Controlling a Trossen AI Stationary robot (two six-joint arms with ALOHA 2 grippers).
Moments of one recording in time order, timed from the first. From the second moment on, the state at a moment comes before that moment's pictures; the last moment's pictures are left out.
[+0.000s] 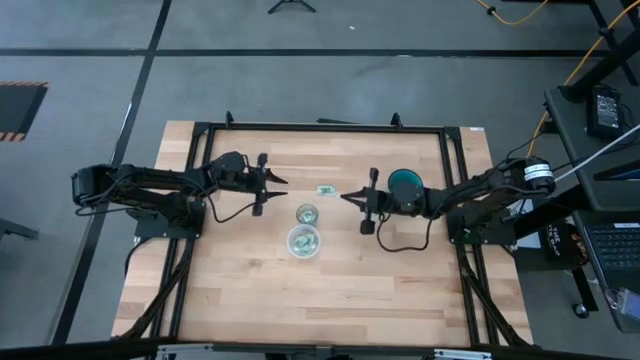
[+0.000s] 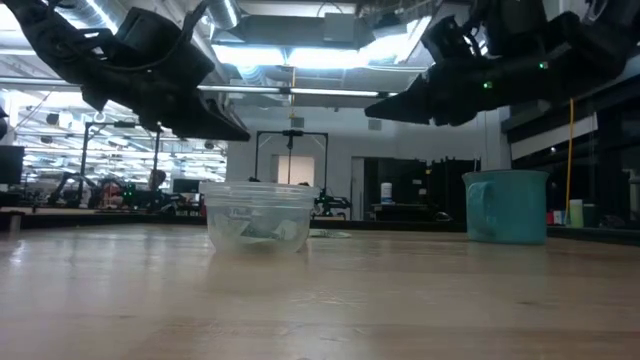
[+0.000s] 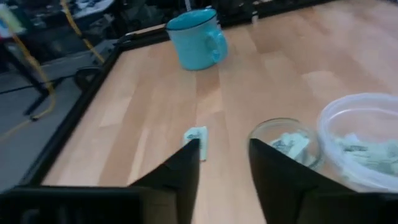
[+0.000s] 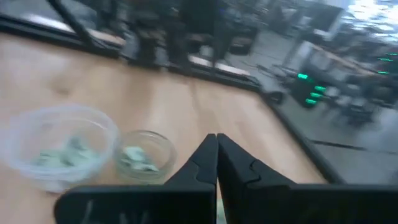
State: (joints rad) left arm 0.38 1.11 0.32 0.44 0.29 0.33; right arm 0.01 1.48 0.45 0.87 0.23 -0.28
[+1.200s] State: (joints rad) left arm 0.43 1.58 0.95 -0.17 0.24 0.43; right arm -0.16 1.48 0.40 0.87 0.00 -0.24
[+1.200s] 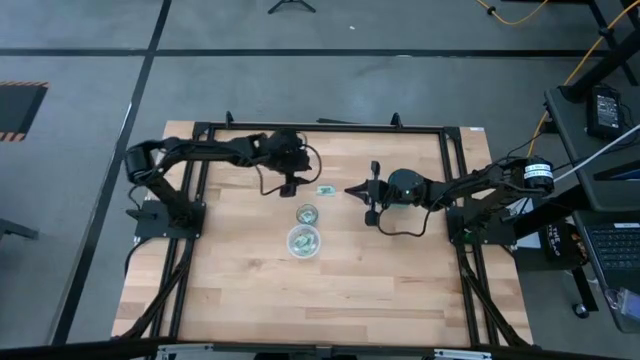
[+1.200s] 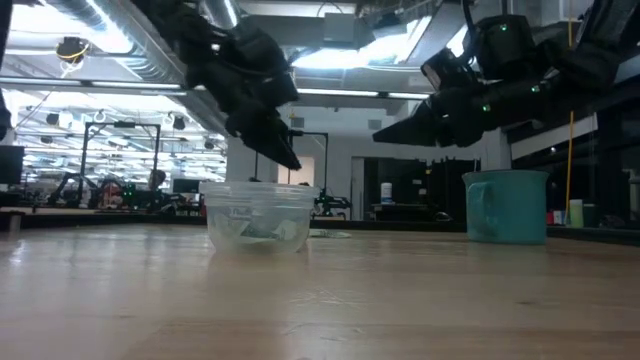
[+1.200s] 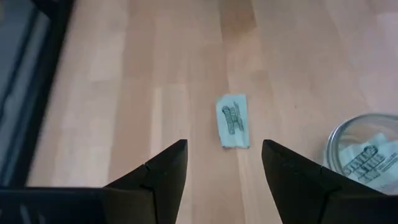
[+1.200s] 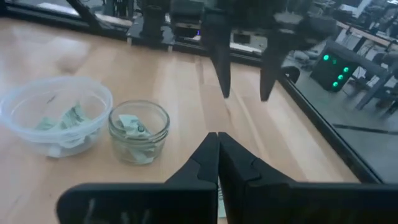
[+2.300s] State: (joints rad) left arm 0.43 2.00 1.23 -0.31 0.30 0.54; right arm -0.17 1.48 0.40 0.88 0.00 -0.29
